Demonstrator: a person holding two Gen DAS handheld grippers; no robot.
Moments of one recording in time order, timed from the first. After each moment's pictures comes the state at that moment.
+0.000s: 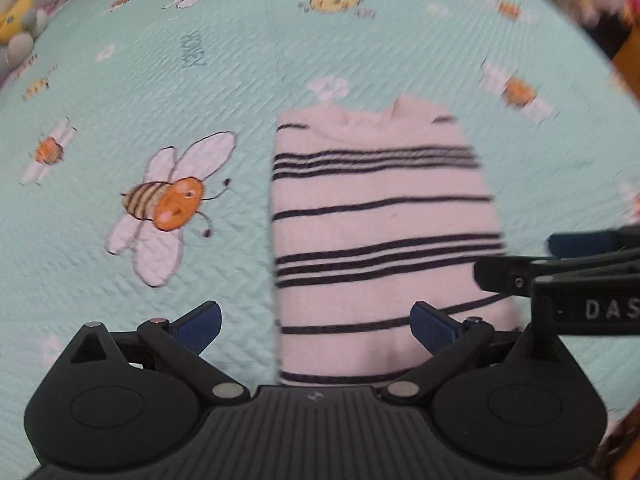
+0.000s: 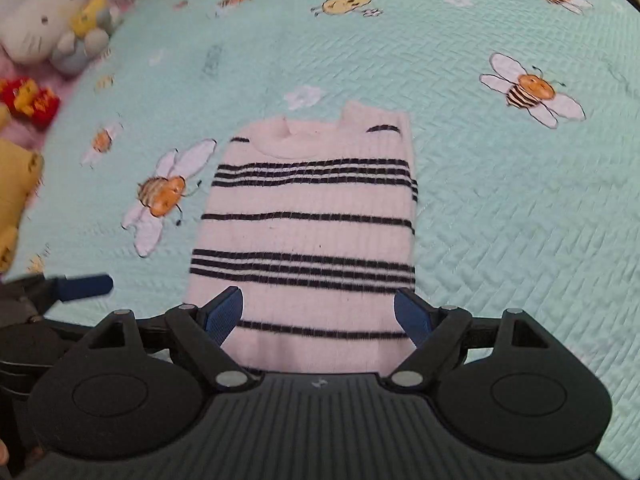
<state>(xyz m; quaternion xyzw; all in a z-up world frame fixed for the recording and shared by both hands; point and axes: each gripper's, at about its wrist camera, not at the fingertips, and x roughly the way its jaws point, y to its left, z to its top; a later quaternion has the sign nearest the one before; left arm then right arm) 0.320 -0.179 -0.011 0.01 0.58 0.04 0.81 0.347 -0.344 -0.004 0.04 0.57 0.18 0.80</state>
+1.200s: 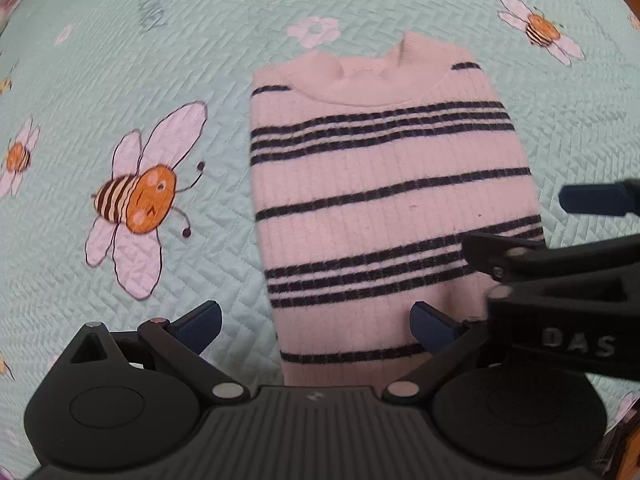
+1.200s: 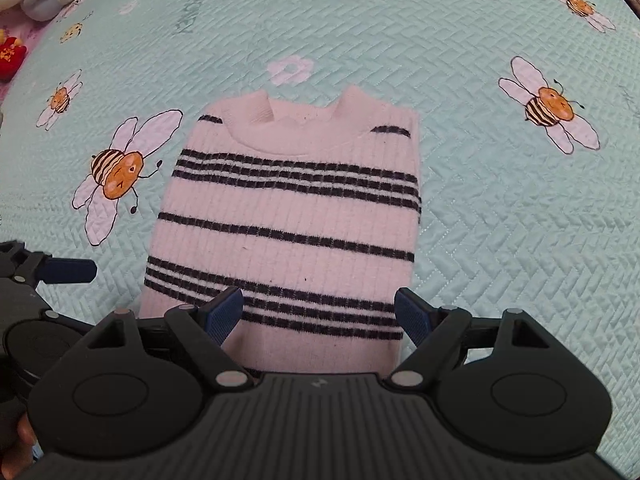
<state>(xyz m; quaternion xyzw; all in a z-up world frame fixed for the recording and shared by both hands) 0.372 -0.188 -0.045 0.05 0.66 0.01 0.75 0.394 -0.313 -0.029 -0.04 0.61 0.15 0.78</state>
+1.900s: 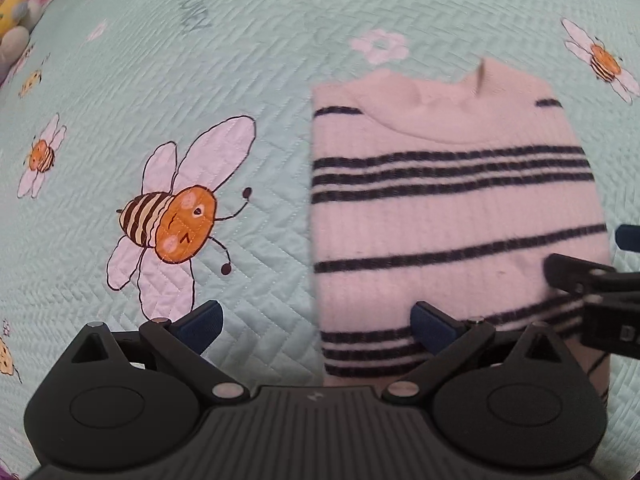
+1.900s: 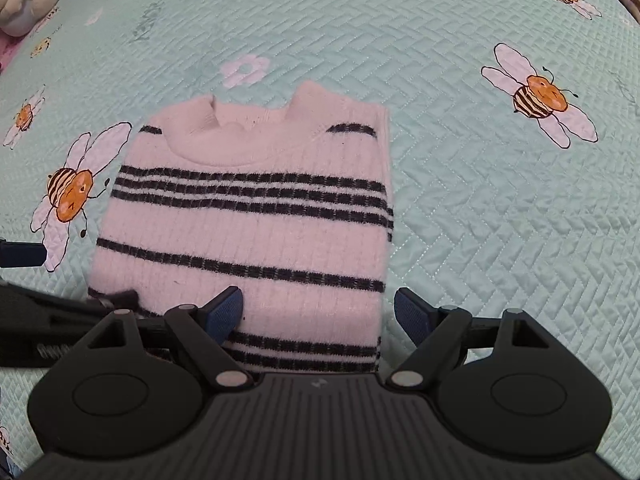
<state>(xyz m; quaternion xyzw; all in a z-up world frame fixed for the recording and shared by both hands) 0.397 -0.155 -0.071 0.04 0.64 0.08 0.76 0.414 -0.332 -0.069 -0.02 0.60 0.12 0.79</state>
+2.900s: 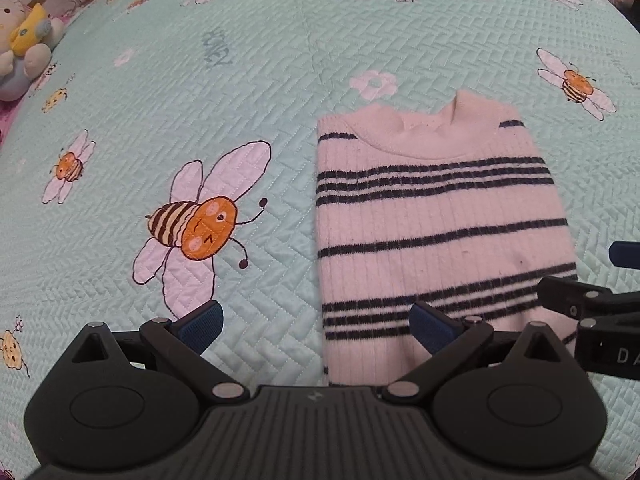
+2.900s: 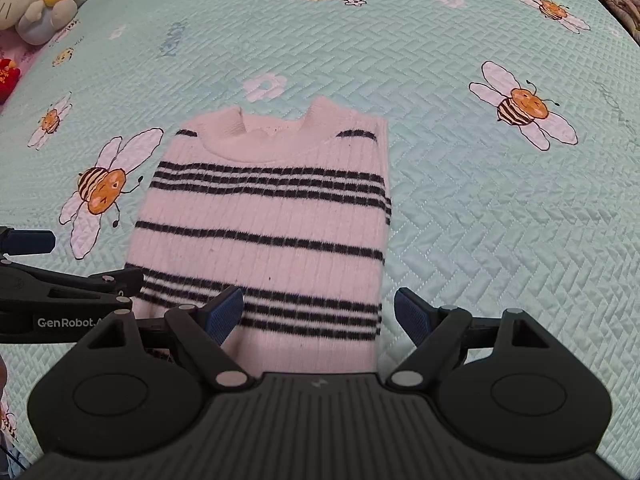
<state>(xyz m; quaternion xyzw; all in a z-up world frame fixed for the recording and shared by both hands) 0.357 -0.166 -0.030 0.05 0.59 0.08 0.80 0.374 -0.338 -0.031 -0.01 0.57 0.14 0.81</state>
